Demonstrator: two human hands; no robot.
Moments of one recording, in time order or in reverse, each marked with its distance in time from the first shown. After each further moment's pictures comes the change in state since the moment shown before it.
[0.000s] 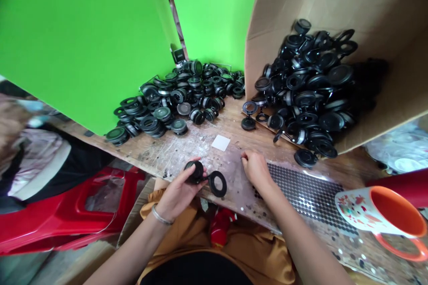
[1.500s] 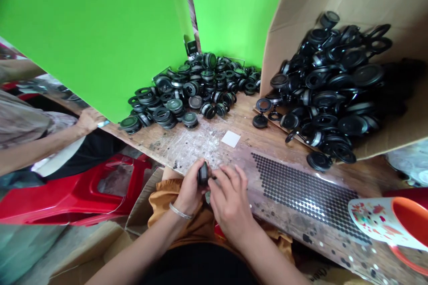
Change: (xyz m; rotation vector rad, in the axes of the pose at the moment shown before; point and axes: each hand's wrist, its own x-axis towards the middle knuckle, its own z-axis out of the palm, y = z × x) left_hand -0.003 -0.023 0.007 0.171 0.243 0.100; right_hand -0.099 -0.087 0.038 0.069 0.427 -0.723
